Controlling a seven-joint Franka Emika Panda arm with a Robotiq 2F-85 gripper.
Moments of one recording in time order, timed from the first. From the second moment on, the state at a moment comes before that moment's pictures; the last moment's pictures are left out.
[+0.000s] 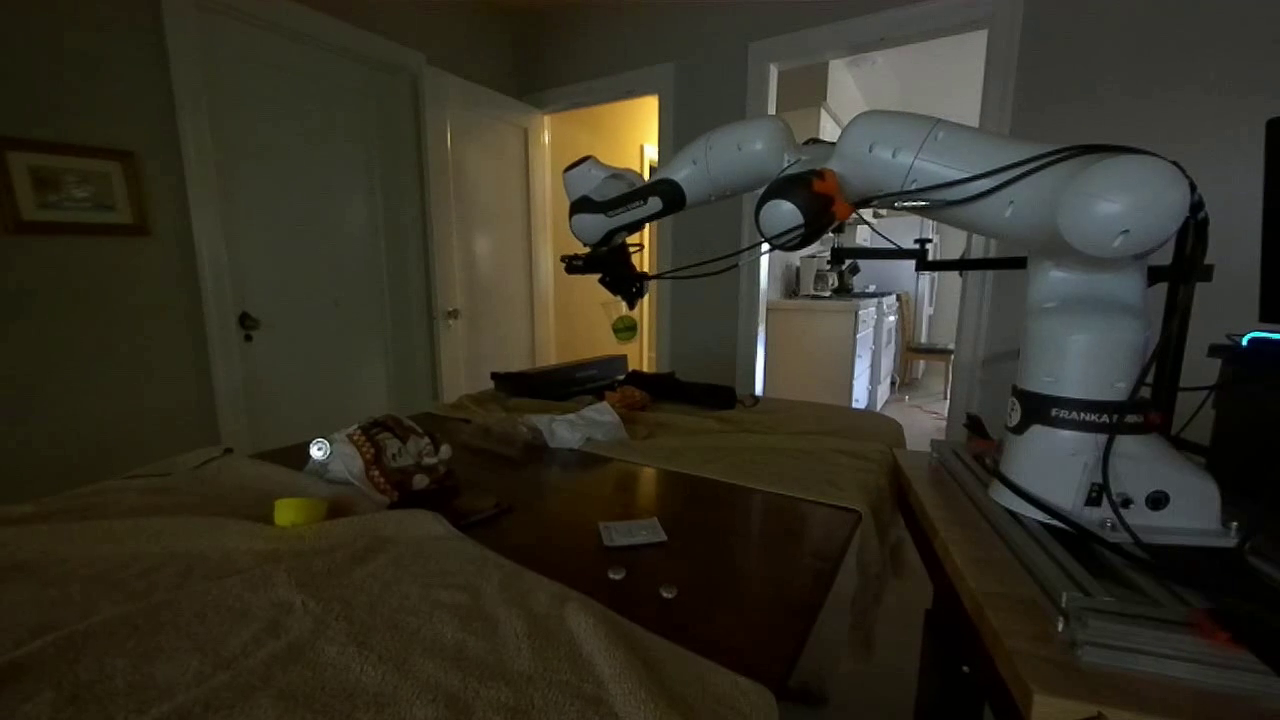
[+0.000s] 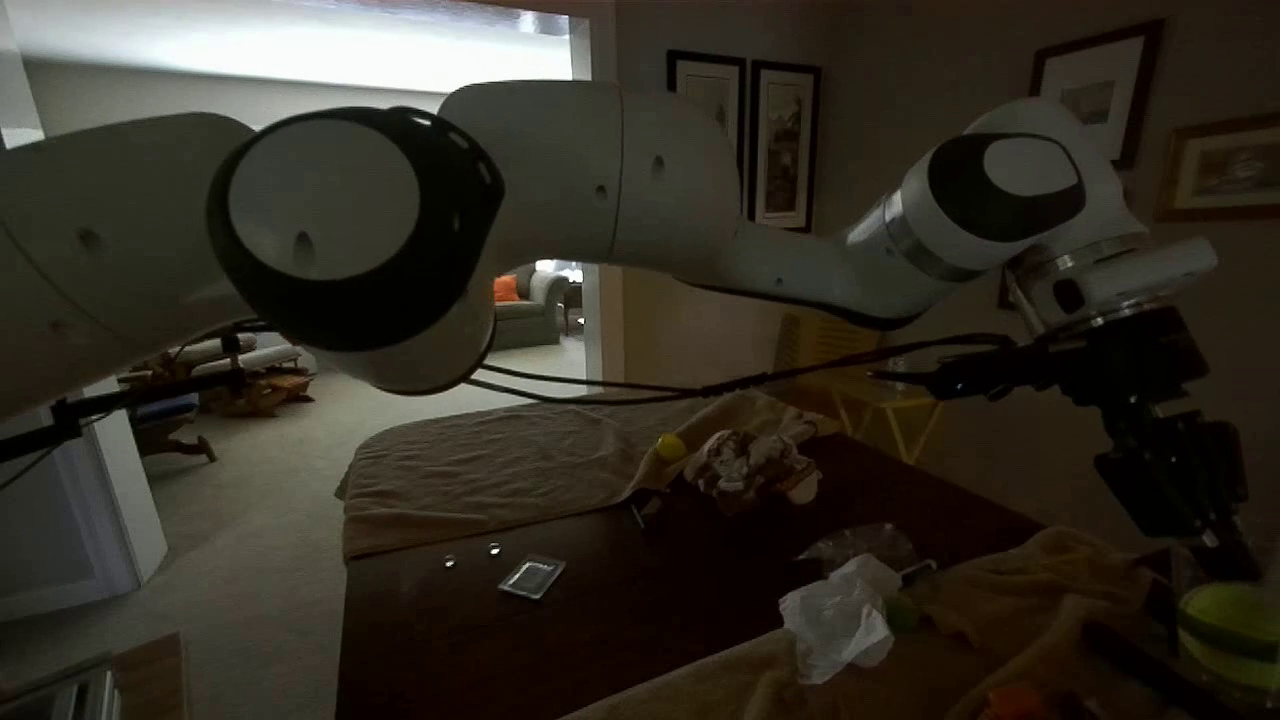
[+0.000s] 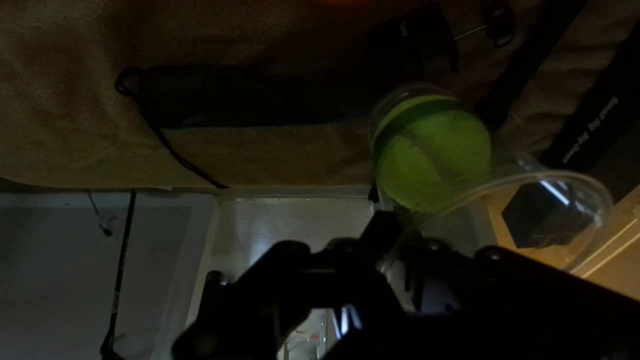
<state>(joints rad) -0.28 1.17 -0.53 -0.55 -0.13 1.77 1.43</state>
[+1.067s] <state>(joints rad) -0.28 1.27 -0.48 -0.55 -0.13 2.00 1.55</state>
